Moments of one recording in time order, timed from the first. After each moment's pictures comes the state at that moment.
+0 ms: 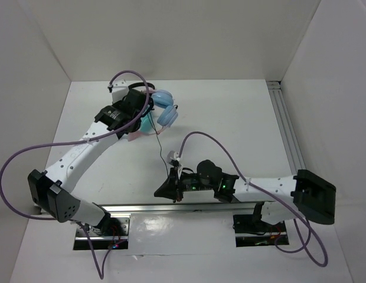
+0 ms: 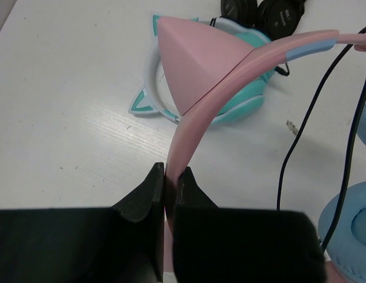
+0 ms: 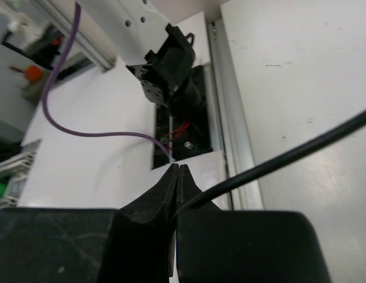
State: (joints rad) left arm -0.53 1.44 1.49 -0.93 -0.78 -0.74; right arm 1.16 1.29 0.54 0.70 -0.42 0.45
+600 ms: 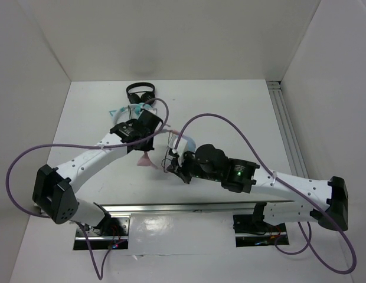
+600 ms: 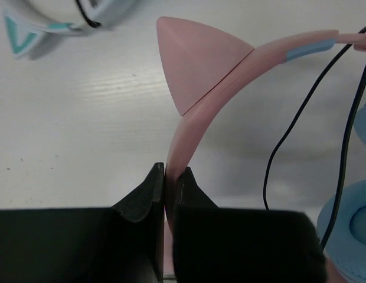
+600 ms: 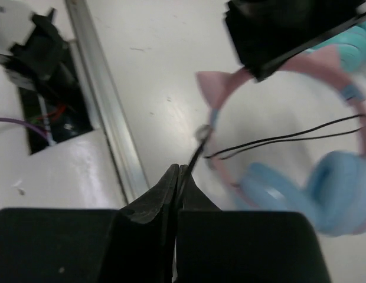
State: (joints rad) left arm -0.58 1.43 1.22 -0.79 -0.41 -0.47; right arm 1.18 1.12 0.93 -0.13 -0.05 0.03
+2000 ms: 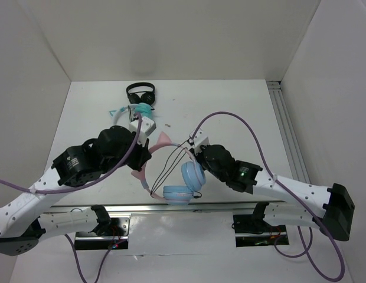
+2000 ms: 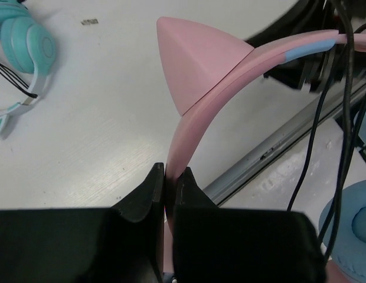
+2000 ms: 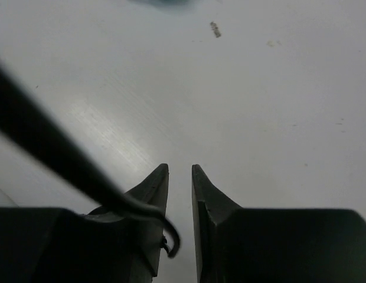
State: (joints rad) left arm -0.92 0.98 1.32 -0.98 -0.19 -0.24; right arm 1.03 1.05 0.75 -0.13 0.39 0.00
